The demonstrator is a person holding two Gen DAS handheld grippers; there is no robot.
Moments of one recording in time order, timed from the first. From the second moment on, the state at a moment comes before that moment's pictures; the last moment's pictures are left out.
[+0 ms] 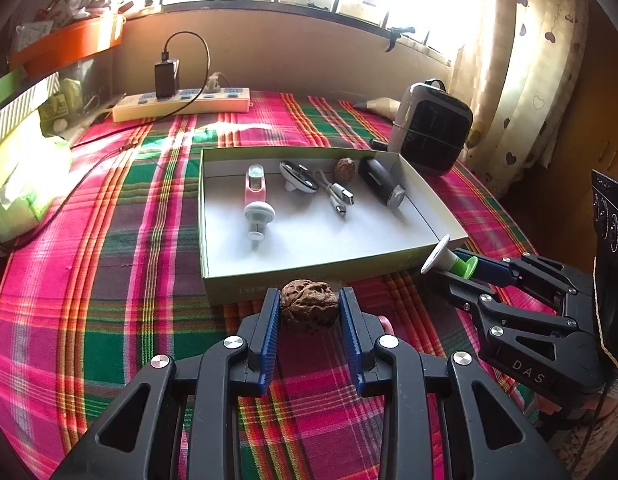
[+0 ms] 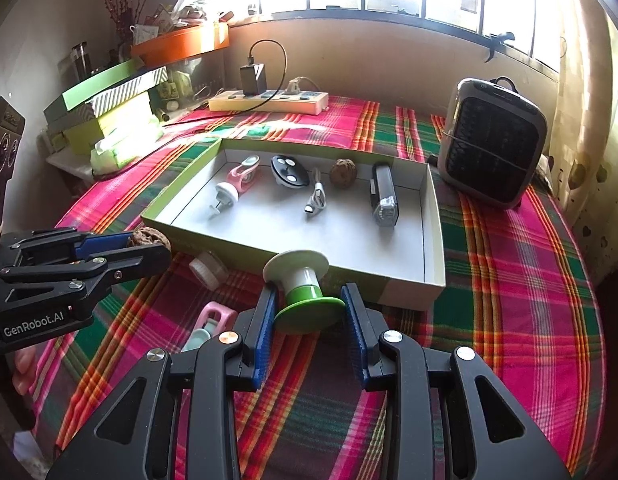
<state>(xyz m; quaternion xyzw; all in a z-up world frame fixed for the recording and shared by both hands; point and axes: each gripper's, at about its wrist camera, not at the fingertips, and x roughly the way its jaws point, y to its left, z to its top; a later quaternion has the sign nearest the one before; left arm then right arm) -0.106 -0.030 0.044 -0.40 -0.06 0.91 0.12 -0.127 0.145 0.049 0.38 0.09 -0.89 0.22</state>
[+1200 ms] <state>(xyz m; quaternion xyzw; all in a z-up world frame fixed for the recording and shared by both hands) -0.169 -0.036 0.028 -0.43 -0.05 0.90 0.10 -0.229 0.093 0.040 0.43 0.11 -0.84 0.31</state>
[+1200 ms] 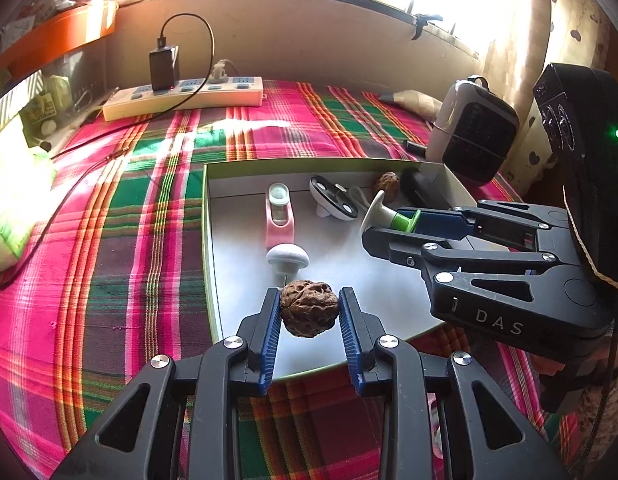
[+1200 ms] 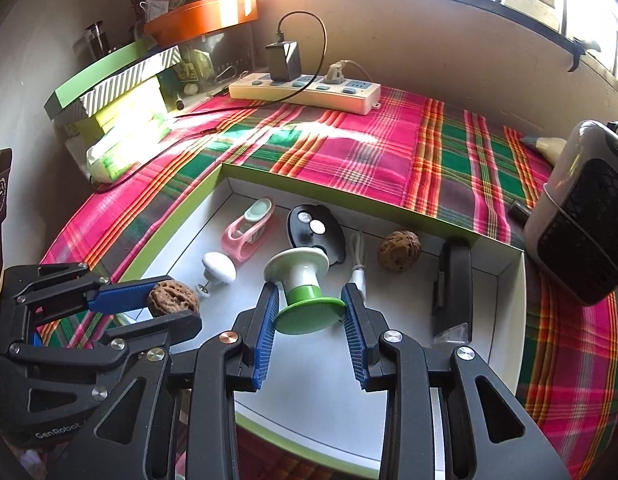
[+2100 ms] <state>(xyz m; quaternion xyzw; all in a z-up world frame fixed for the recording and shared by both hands) -0.181 -0.028 0.020 -0.44 -0.02 0.89 0.09 -0.253 0.070 0.023 0.46 0.13 -0.81 0.34</state>
